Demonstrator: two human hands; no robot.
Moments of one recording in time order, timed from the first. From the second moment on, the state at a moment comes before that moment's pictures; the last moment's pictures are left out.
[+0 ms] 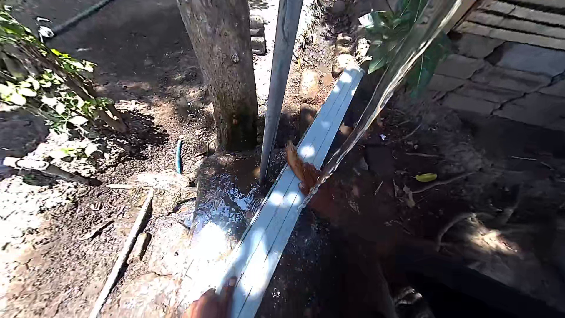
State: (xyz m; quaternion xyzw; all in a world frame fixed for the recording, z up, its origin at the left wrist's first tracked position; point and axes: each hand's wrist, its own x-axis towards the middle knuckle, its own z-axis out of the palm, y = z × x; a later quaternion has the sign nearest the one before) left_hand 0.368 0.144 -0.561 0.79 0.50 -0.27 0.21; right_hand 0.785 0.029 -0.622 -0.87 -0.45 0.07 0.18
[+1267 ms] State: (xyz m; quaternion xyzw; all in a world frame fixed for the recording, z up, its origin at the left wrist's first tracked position) left_hand 0.451 0.157 -0.575 0.71 0.43 -0.07 0.55; right_hand 0.665 0.007 -0.618 -0.74 -0.65 0.07 0.18
